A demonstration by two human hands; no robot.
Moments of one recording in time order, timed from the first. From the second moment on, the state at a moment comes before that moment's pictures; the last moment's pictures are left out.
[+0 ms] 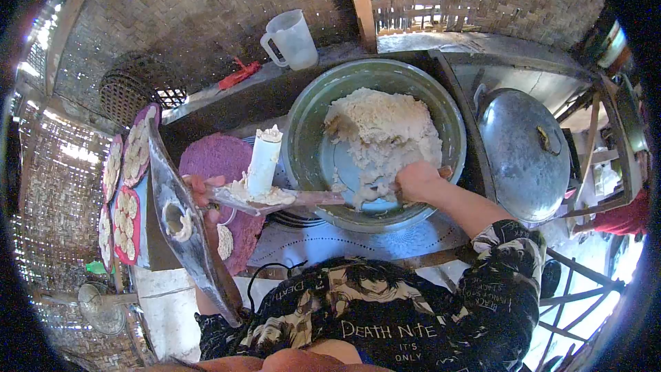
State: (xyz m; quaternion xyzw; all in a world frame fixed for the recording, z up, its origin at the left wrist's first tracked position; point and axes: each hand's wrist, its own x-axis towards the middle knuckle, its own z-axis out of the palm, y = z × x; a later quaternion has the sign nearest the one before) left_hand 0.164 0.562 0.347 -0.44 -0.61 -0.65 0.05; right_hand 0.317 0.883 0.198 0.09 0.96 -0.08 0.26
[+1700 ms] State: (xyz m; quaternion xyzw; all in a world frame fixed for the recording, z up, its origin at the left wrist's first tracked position) left_hand 0.180 0.625 0.316 -0.47 -0.84 -0.25 -0.04; right_hand 0.333 0.824 0.445 -0.13 0.99 0.07 -0.07
